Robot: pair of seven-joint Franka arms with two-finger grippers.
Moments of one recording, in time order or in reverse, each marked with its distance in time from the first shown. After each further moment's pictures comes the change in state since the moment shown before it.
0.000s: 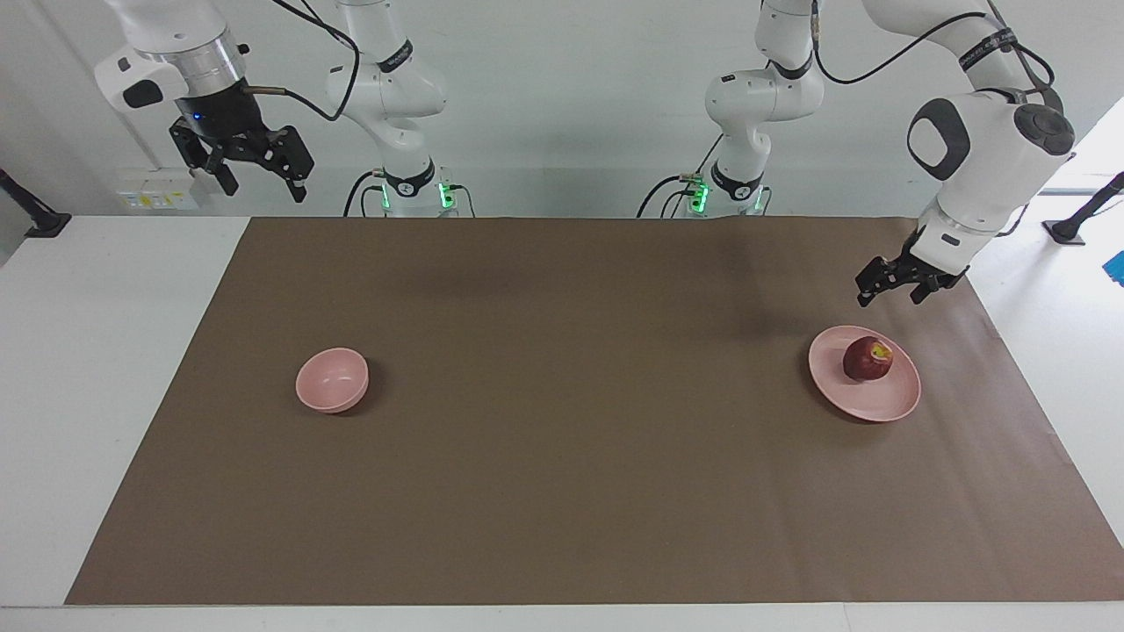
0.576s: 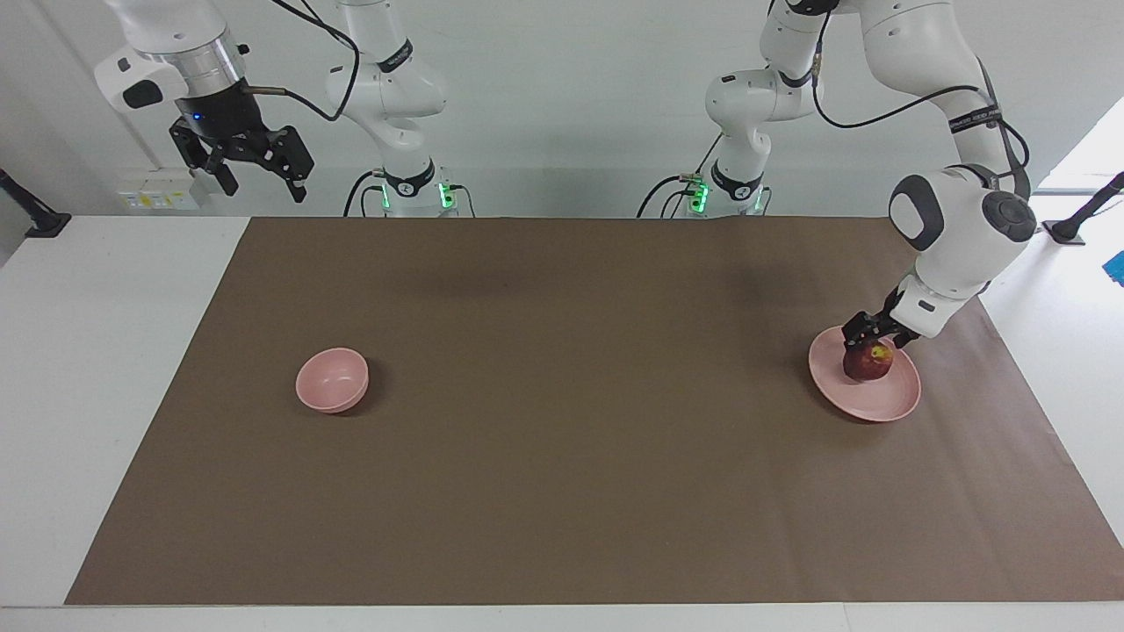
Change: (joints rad) left arm 0.003 0.195 -0.002 -0.006 0.000 0.168 0.000; right arm 0.000 0.000 0.000 0.000 0.000 0.000 0.000
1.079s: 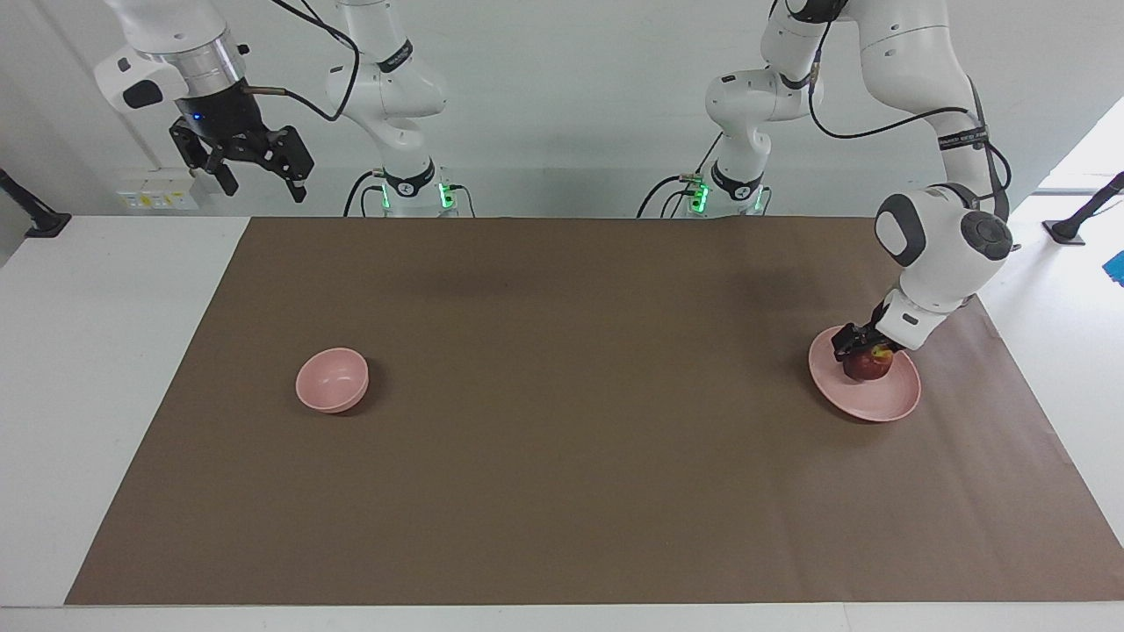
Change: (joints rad) left arm 0.000 0.015 0.000 -0.063 0.000 0.084 0.009; right arm 0.000 0.000 0.000 0.000 0.000 0.000 0.000
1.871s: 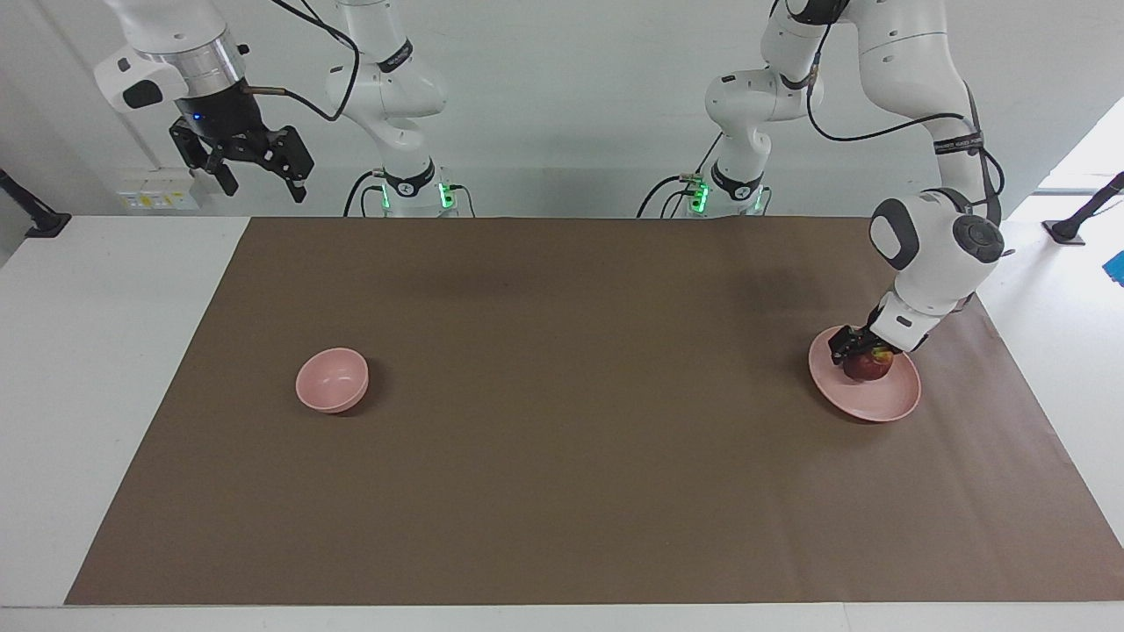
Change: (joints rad) left arm 0.000 0.012 -0.001 -0.012 0.000 0.046 0.035; right arm 0.000 0.000 0.000 0.000 0.000 0.000 0.000
